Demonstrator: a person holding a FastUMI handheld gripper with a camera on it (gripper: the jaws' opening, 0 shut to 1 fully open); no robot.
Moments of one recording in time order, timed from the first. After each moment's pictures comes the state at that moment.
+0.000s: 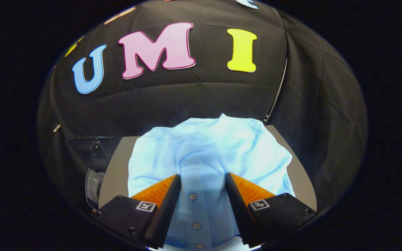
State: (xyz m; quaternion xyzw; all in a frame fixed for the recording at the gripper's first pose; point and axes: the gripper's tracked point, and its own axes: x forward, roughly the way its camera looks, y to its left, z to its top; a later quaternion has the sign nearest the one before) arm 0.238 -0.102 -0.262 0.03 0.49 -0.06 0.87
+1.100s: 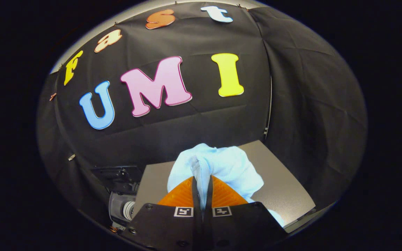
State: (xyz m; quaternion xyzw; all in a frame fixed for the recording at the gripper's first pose) arm 0.225 -0.086 -0.135 0.10 0.35 -0.06 0.93
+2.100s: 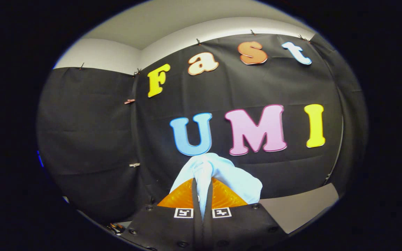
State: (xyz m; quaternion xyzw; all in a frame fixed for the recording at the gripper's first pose) arm 0.220 0.198 -0.013 0.12 0.19 0.24 0.94
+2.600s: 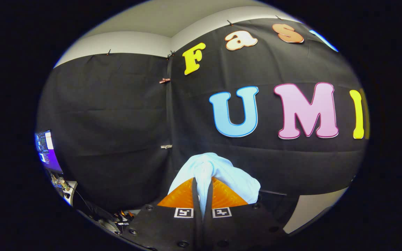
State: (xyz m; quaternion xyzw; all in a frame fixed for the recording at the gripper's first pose) arm 0.207 0.298 -0.122 0.11 0.23 0.40 0.88
